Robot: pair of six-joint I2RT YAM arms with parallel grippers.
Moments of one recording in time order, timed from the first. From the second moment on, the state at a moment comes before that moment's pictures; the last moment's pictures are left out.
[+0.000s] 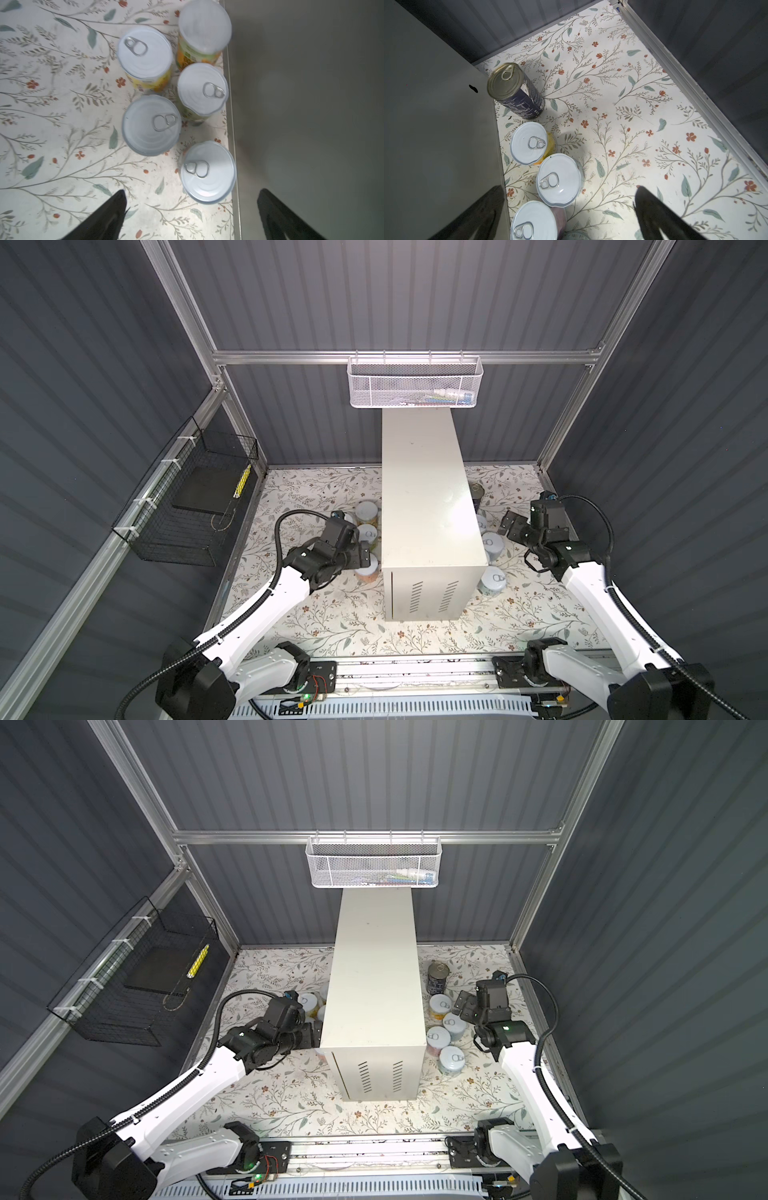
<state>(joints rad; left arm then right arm) -0.62 1.14 0.87 -0.65 -0.16 -0.52 0.13 1.06 0.87 -0.53 0.21 0.45</state>
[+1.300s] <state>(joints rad) -0.76 1.49 0.59 -0.09 -0.37 -0.62 0.13 1.02 0.79 -0.44 0.11 0.45</state>
